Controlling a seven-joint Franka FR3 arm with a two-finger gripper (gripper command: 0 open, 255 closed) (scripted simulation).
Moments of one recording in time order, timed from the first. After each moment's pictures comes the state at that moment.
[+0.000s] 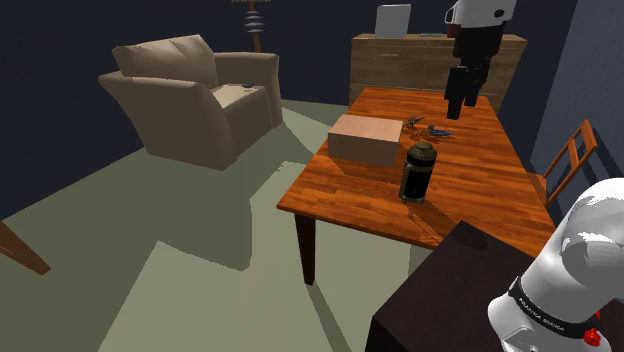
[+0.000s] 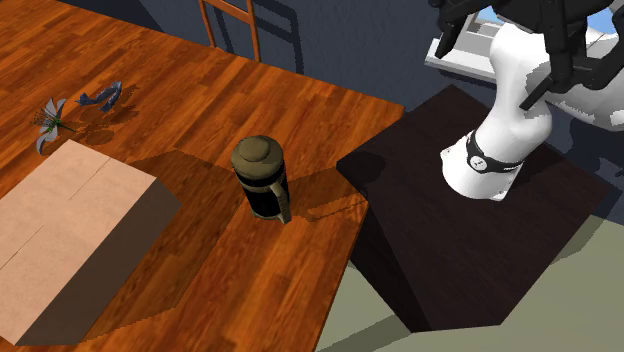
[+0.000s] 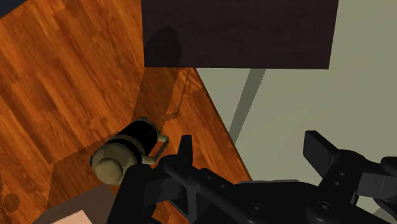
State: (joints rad) arm 0.01 -0.75 -0.06 -2.28 -0.07 1.45 -0.09
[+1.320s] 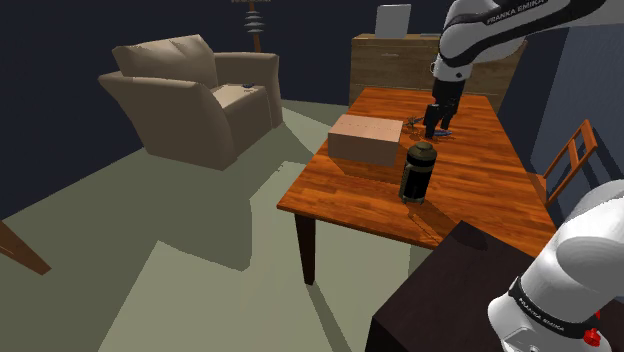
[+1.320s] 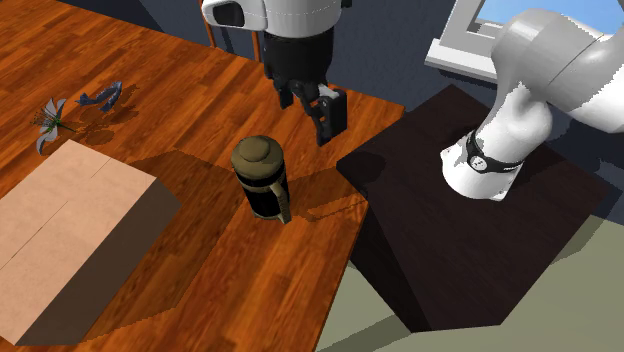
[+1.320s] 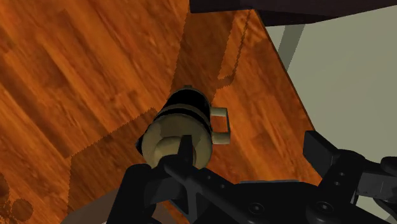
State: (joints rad) arm -0.07 -0.36 -0.35 -2.33 -0.14 1.97 -0.33
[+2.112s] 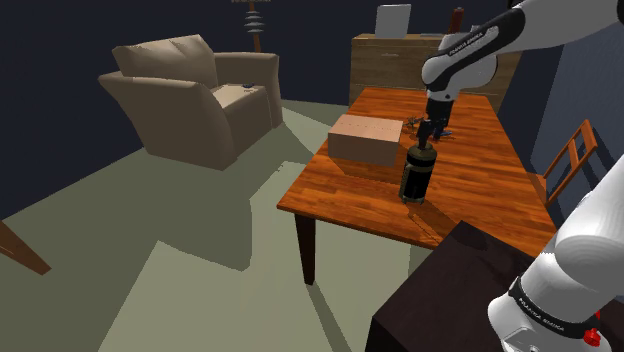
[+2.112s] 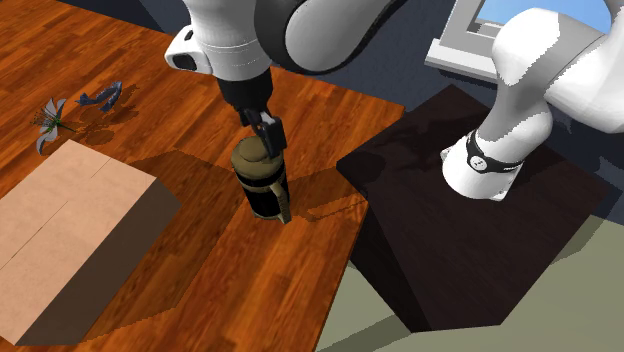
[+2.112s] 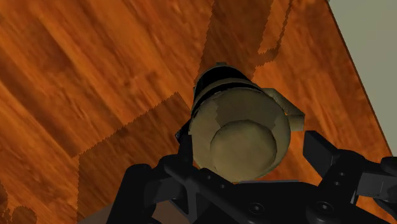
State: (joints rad) arm -0.08 -0.04 -0.47 -2.24 -0.01 2.20 -0.50
